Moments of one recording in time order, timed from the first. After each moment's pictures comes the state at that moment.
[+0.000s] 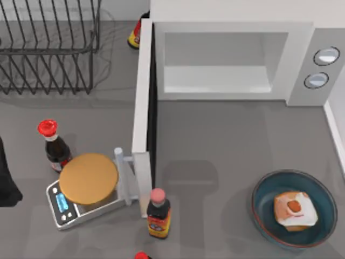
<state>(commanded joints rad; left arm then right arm) 0.00 0.00 0.00 0.00 0.00 0.00 0.00 0.00 0.00 0.00 0.00 0.00</state>
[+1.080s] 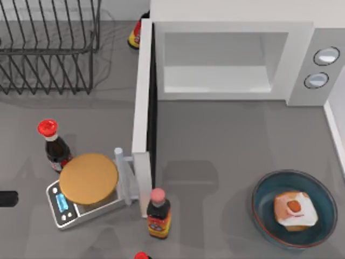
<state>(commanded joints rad) 0.00 0.00 0.00 0.00 0.00 0.00 0.00 0.00 0.00 0.00 0.00 0.00</state>
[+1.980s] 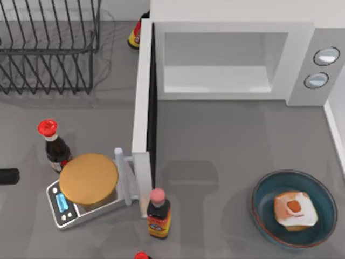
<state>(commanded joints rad) -0.06 0.28 0.08 0.20 -0.06 0.00 0.00 0.00 0.00 0.00 0.00 0.00</state>
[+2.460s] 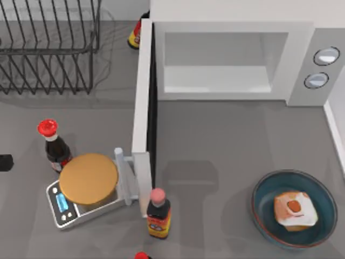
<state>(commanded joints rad) -0.05 0.33 0.17 0.16 -0.05 0.01 0.00 0.00 0.00 0.00 0.00 0.00</state>
